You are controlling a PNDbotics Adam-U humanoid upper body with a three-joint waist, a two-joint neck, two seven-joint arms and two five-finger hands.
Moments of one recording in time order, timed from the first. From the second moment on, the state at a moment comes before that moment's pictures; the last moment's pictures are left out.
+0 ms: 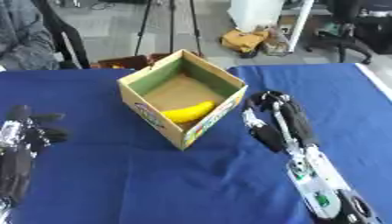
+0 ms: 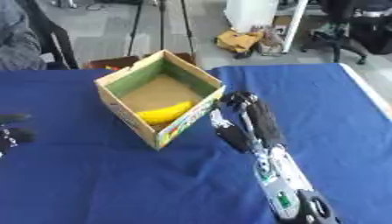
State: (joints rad) left arm -0.25 0.30 -0.07 -1.80 0.14 0.08 0.02; right arm -0.36 -0.19 0.12 -1.60 0.81 0.02 -0.24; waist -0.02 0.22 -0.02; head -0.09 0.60
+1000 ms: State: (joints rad) left arm -0.23 0.30 -0.08 -1.79 0.14 0.08 0.01; right arm -0.11 -0.17 0.13 -1.88 0.52 0.14 -0.31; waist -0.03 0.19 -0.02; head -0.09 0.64
